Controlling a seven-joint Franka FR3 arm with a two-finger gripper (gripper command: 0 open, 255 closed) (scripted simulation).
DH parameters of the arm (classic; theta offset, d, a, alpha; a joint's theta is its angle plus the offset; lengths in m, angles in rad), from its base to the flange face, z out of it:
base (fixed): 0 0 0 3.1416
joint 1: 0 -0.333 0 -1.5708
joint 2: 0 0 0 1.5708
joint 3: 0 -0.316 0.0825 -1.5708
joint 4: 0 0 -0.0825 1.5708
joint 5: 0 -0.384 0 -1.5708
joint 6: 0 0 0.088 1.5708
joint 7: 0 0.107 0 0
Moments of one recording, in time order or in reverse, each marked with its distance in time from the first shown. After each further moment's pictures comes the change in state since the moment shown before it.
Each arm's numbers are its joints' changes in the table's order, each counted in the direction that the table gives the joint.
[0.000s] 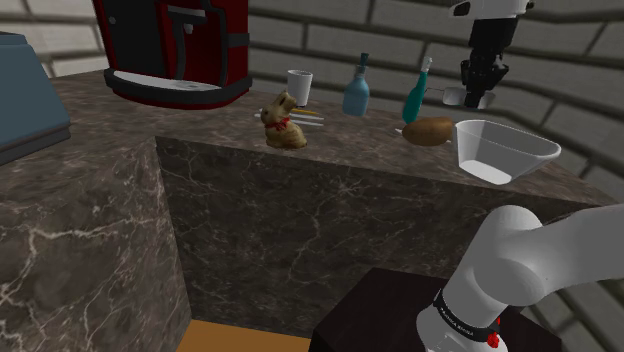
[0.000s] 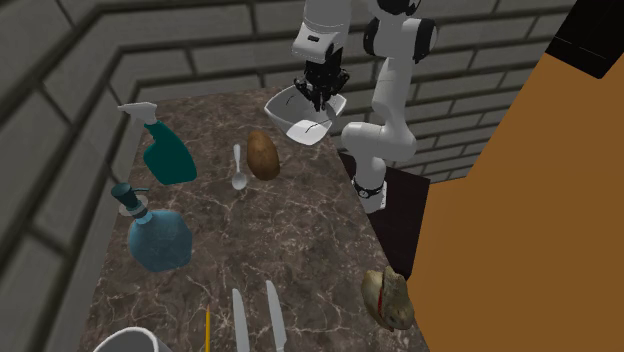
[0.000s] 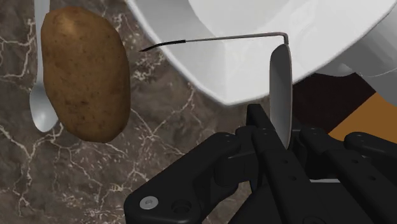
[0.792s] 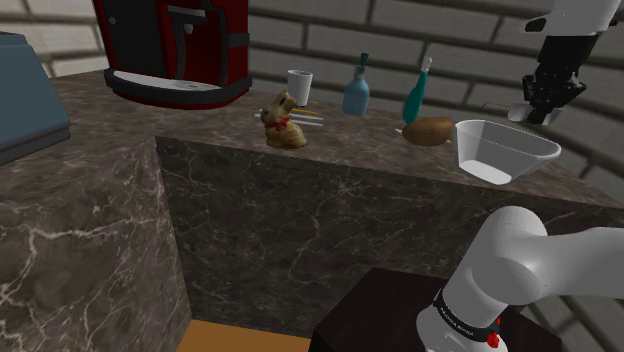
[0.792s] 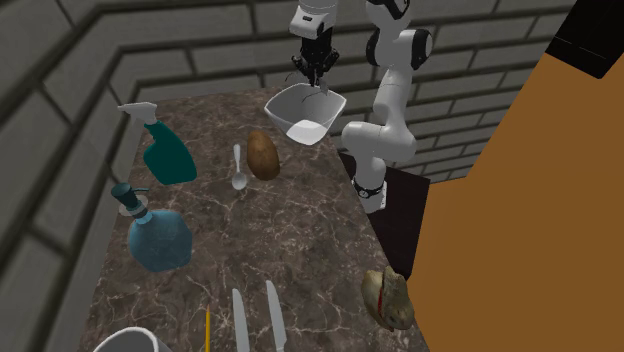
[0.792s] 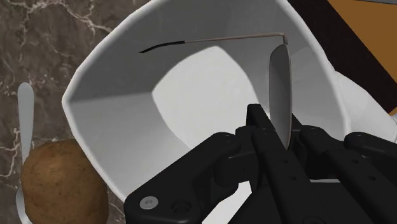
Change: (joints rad) arm 0.041 0.261 0.104 -0.079 0.193 -0.128 -0.193
